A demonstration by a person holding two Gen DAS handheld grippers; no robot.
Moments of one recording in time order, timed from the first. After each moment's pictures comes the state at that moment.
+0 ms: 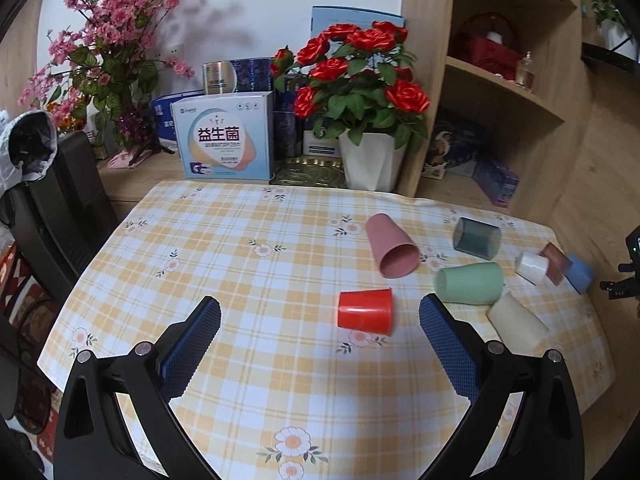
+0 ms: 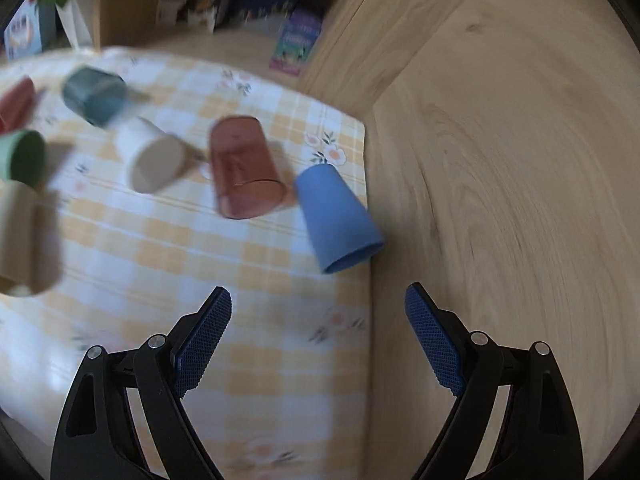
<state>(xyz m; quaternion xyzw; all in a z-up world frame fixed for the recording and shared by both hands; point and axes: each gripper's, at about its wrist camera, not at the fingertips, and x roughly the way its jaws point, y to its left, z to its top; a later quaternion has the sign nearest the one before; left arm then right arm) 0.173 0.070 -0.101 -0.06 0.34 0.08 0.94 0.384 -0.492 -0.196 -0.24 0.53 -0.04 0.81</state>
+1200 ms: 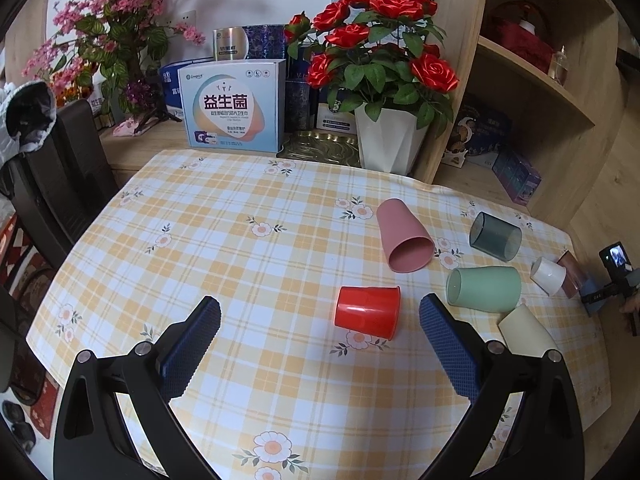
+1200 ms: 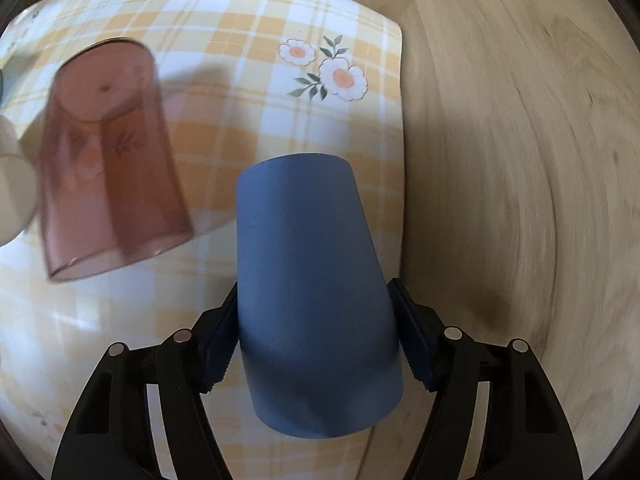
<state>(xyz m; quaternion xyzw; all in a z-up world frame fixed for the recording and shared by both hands) 0.209 0.072 -0.123 -0.09 0.38 0.10 0.92 0.491 -0.534 -0.283 -0.17 0.67 -0.05 0.73</state>
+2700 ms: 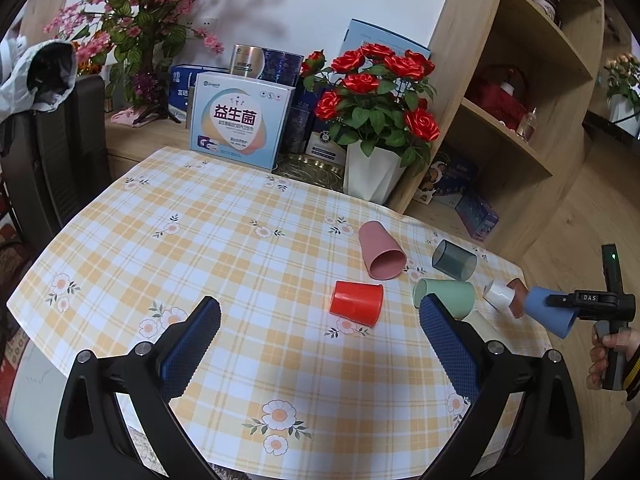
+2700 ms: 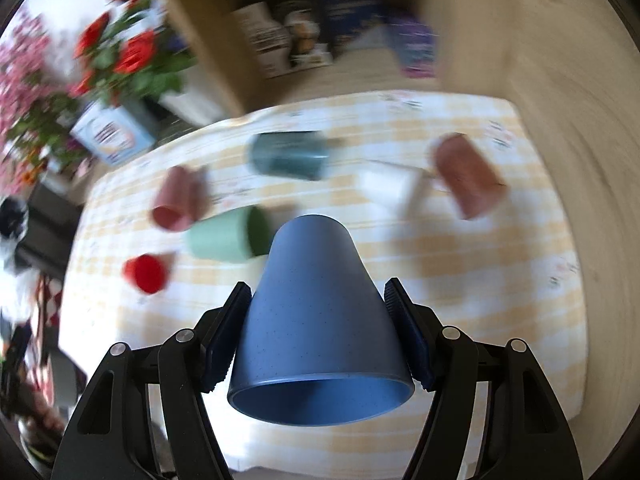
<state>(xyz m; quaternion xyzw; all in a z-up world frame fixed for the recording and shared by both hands) 0.120 0.116 -0.103 -0.17 0.31 0.05 0.93 0.331 -0.319 -0.130 0.06 0.54 0.14 0.83</state>
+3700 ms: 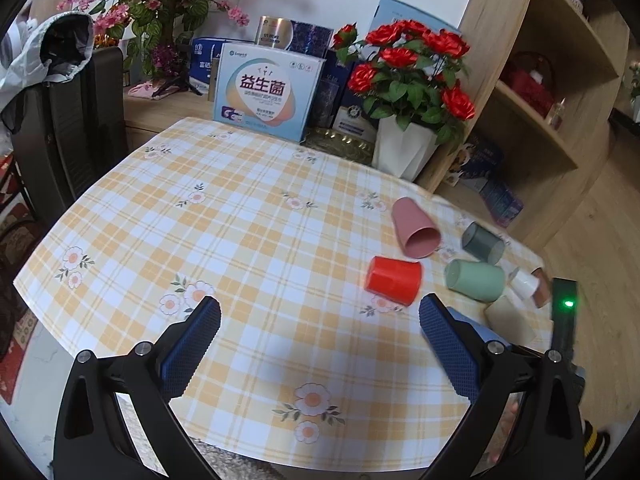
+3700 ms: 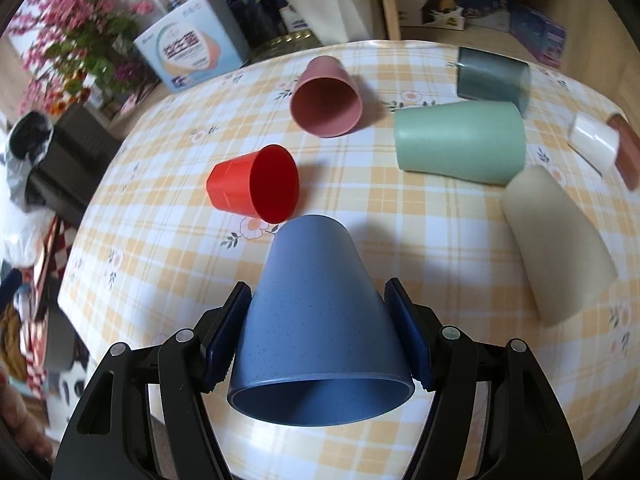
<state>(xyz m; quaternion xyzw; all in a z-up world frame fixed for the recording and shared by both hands) 0.124 0.140 -0.135 -0.17 0.36 0.09 0.91 0.265 -0.116 -0.232 0.05 0.52 0.19 0.83</state>
